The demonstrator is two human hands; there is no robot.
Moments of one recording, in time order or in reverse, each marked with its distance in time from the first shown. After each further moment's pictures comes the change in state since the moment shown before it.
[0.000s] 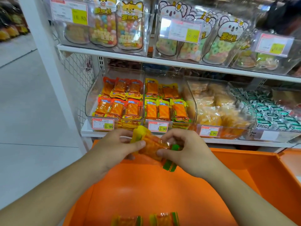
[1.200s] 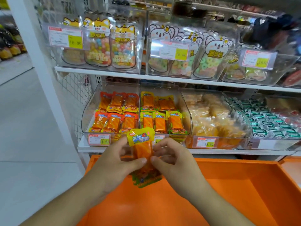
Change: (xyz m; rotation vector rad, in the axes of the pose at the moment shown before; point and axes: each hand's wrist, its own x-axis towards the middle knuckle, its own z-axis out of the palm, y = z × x) left_hand -0.013 0.009 0.014 -0.018 -0.024 0.203; right_hand -0.007 -0.015 0.022 0.266 0.140 0.074
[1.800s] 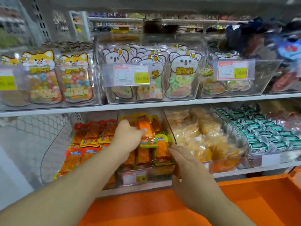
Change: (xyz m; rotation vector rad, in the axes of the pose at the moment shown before) left_hand 0.203 0.074 0.074 0.161 0.273 0.027; right_hand 0.074 0.042 -0.094 -0.760 0.015 -0.089
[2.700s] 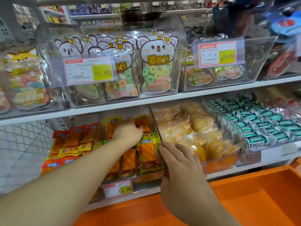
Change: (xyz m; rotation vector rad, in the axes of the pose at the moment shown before) left_hand 0.084 -0.017 0.071 0.837 -0.016 0.193; right_hand 0.009 0.006 -0.010 0.003 -0.017 0.092
